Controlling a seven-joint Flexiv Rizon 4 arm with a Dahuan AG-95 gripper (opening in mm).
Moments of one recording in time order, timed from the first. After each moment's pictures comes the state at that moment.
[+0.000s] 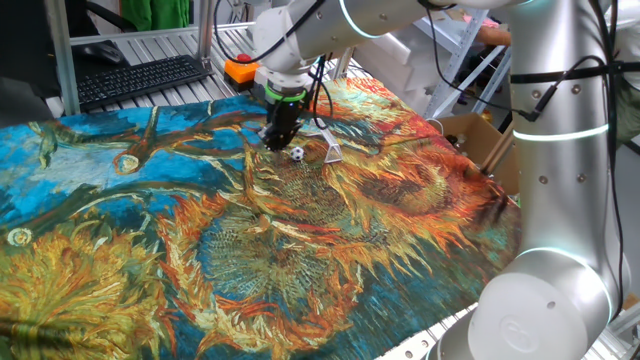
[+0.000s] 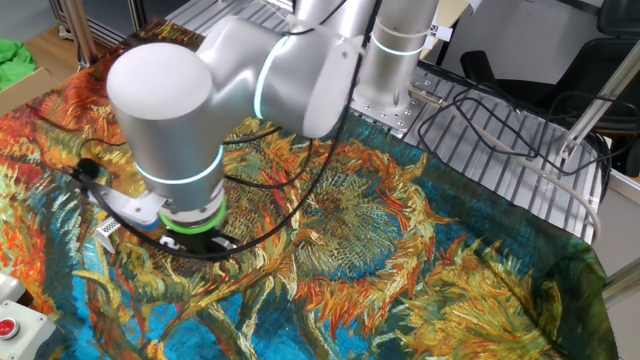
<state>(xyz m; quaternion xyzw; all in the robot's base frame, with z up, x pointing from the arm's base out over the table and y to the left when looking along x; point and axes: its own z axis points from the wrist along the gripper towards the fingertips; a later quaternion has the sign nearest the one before) 0.643 -0.059 0.026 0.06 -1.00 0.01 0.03</state>
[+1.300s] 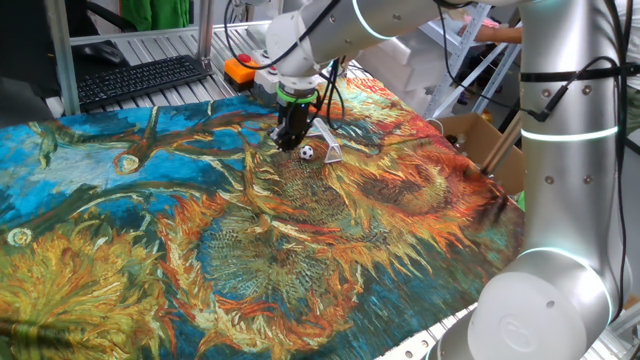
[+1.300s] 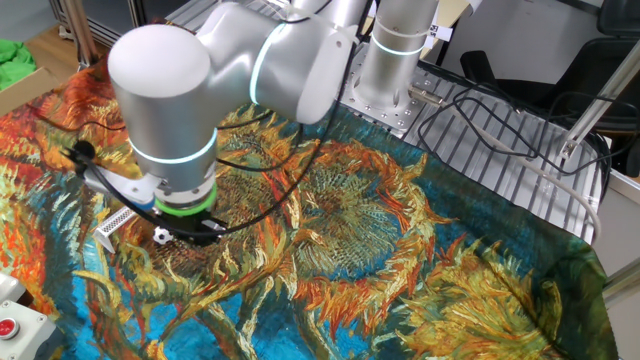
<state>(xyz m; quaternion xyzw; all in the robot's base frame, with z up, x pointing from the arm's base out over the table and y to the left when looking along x) 0.636 -0.103 0.026 0.10 -0.99 0.03 0.02</state>
